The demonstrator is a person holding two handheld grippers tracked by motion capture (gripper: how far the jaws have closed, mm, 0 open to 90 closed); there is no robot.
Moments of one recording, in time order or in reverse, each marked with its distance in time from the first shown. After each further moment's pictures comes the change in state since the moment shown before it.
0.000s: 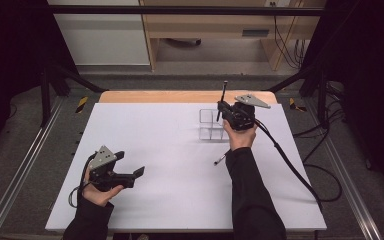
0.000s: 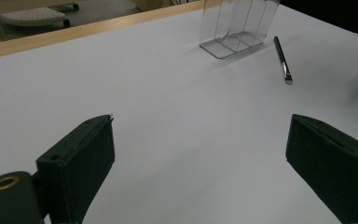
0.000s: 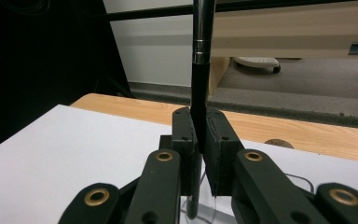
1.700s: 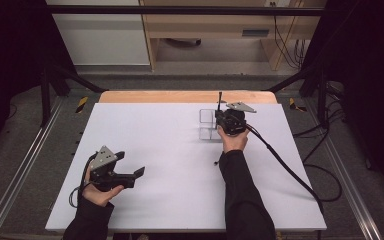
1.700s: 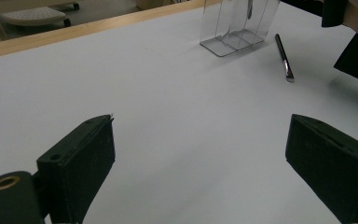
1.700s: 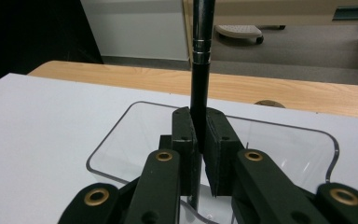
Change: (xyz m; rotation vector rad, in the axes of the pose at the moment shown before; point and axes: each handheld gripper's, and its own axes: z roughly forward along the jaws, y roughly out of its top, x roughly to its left) left arm 0.000 -0.001 0.002 0.009 0.003 0.008; right arm -0.008 -0.042 0.040 0.112 -0.081 -0.001
